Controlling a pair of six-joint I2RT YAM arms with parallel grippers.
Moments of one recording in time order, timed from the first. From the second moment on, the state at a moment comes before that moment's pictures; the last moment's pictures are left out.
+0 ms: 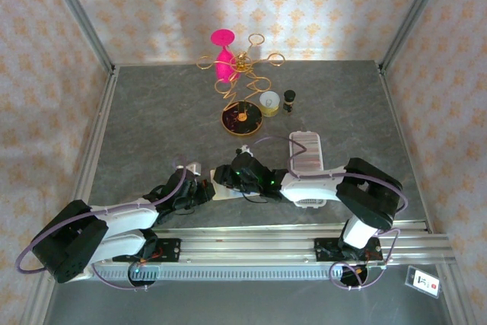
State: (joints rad) left arm -0.61 1.14 0.14 0.26 0.14 -0.94; right arm 1.06 1.65 0.80 0.18 0.01 1.19
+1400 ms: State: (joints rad) left arm -0.61 1.11 0.18 0.16 0.16 -0.85; right arm 0.99 1.29 0.95 -0.24 0.36 0.51
